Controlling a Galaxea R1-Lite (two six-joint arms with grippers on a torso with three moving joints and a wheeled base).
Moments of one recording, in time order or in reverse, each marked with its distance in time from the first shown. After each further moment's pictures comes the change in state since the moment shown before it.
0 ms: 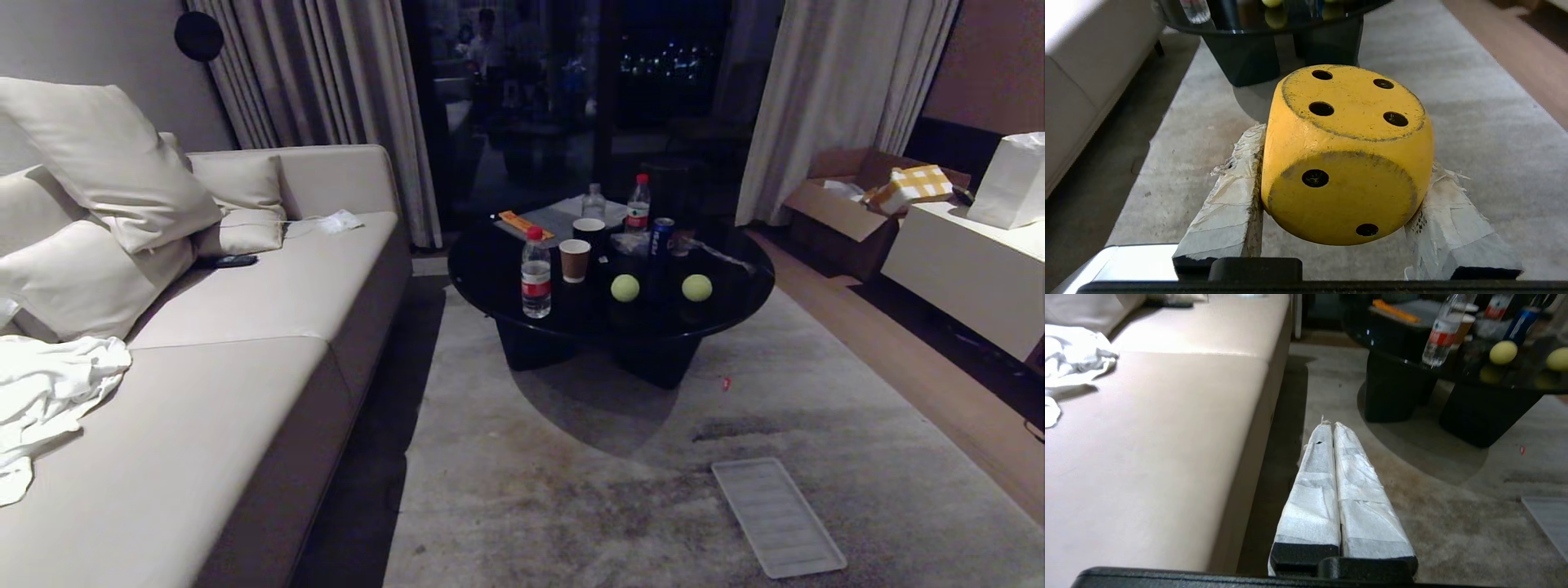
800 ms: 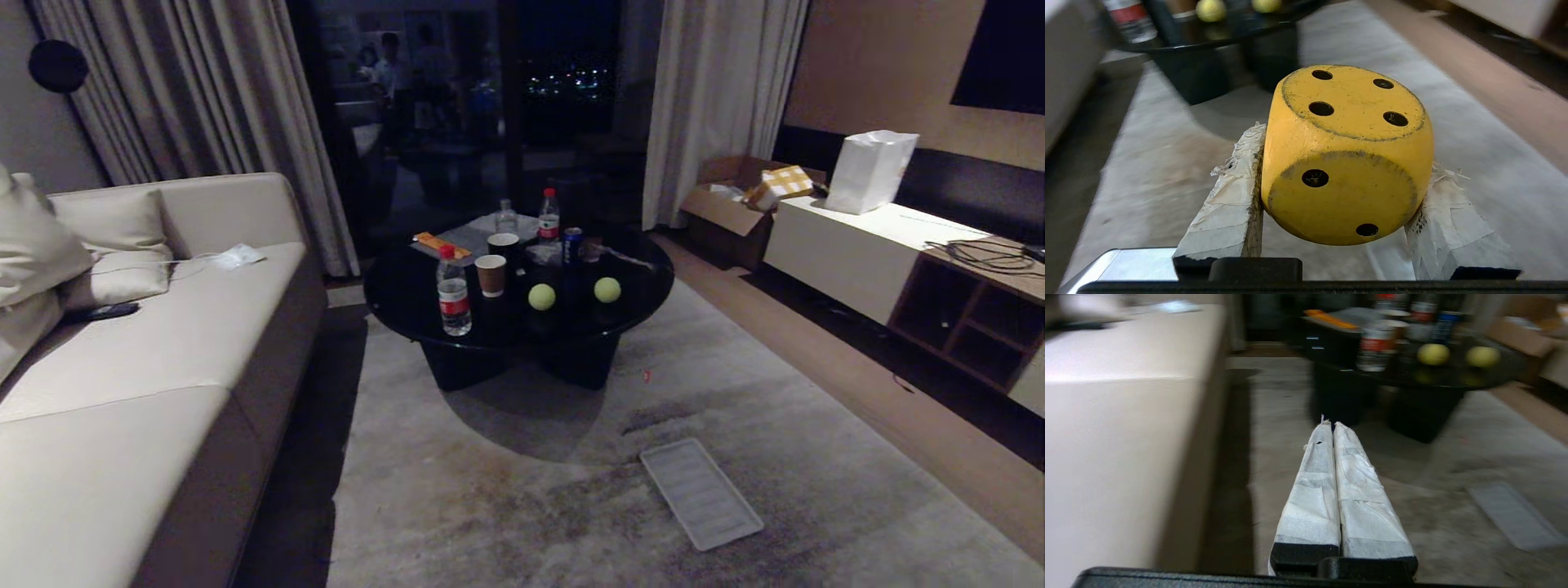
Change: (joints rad) left arm 0.000 0.000 0.000 0.000 0.001 0.001; right arm 0.000 0.000 0.000 0.000 0.000 0.001
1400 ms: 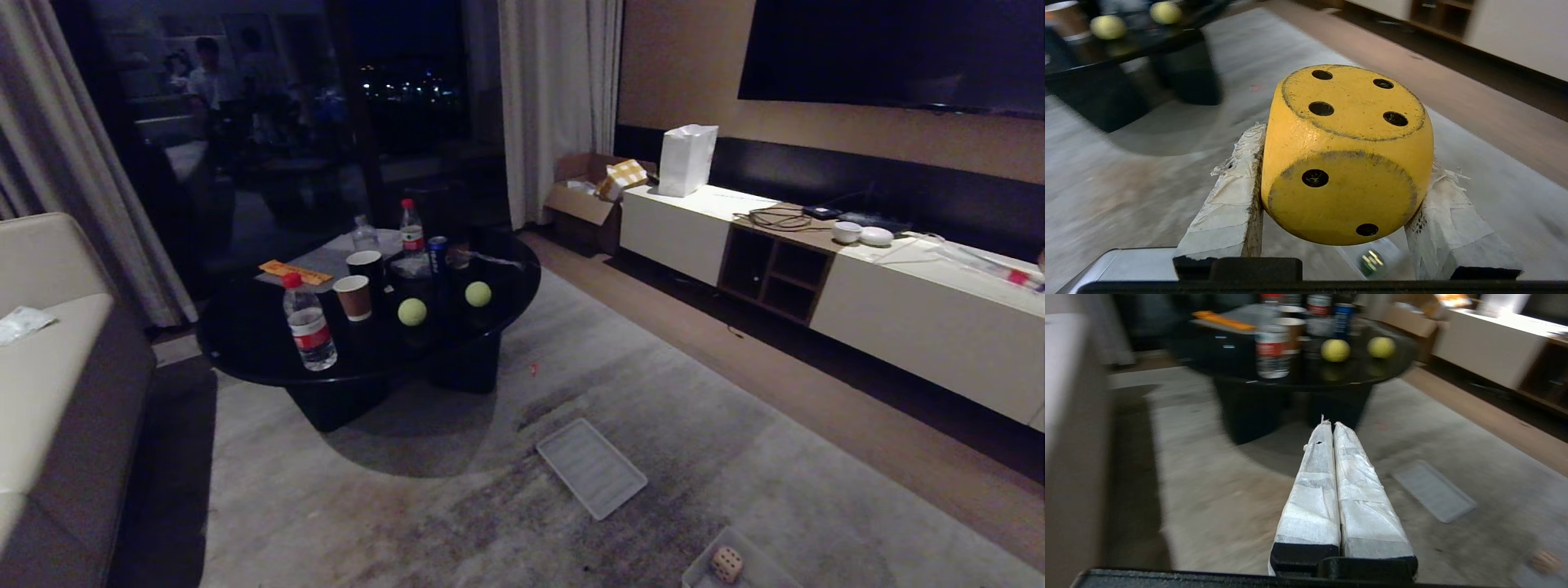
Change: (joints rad) left arm 0.000 0.000 0.000 0.000 0.000 -0.002; right arm 0.000 0.000 0.000 0.000 0.000 0.001
